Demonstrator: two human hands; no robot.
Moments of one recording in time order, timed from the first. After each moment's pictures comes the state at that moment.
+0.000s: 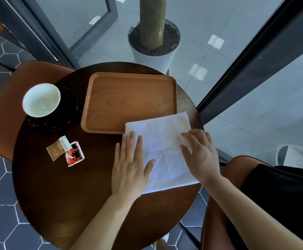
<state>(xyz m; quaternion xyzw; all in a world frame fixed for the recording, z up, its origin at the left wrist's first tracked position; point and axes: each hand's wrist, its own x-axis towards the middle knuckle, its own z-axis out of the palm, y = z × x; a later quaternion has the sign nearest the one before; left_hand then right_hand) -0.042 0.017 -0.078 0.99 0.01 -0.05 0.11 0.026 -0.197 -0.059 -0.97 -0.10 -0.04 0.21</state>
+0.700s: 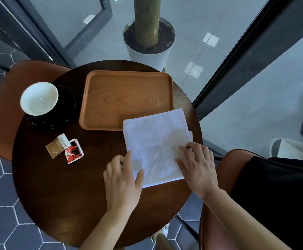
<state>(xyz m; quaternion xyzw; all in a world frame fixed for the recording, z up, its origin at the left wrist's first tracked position) -0.089 0.015 -0.063 0.98 0.10 -0.01 0.17 -0.028 -0.213 -0.081 -0.98 -0.15 -0.06 0.12</state>
